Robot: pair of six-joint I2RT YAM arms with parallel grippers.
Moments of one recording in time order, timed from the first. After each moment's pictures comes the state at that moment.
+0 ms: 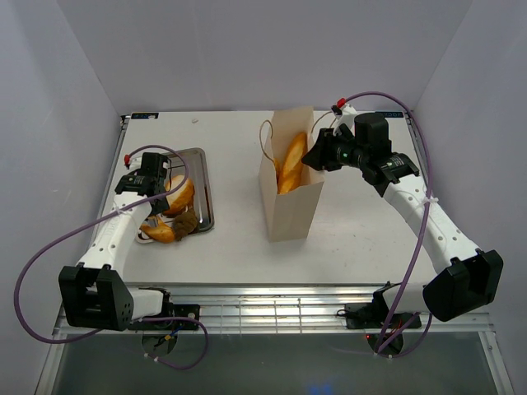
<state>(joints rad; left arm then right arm) -0.10 1.26 1.06 -0.94 -0.55 -0.43 0.39 1.33 1.29 -0.42 -0.40 0.29</state>
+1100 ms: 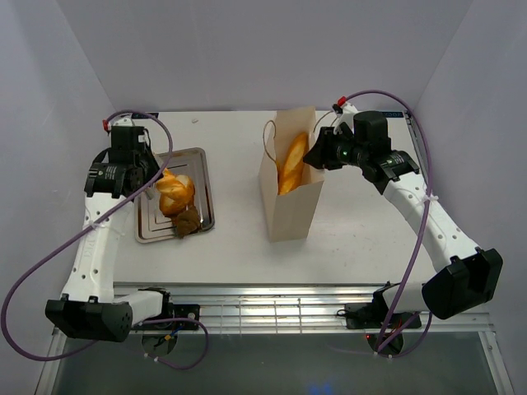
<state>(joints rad) -0.09 1.21 1.41 -1.00 -0.35 -0.42 0.39 1.34 1.32 -0.46 -0.37 0.30</state>
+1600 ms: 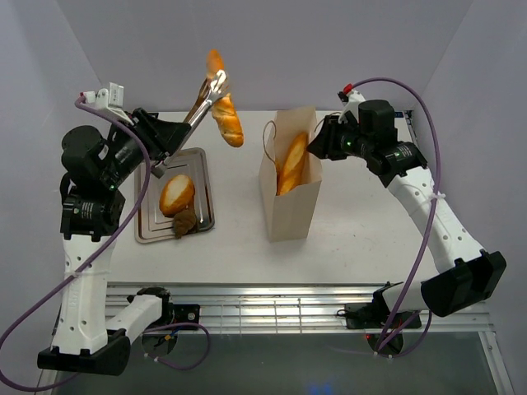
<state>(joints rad) -0.09 0.99 1.45 -0.46 0.40 -0.53 0.39 1.36 1.46 -0.56 -0.30 0.30</state>
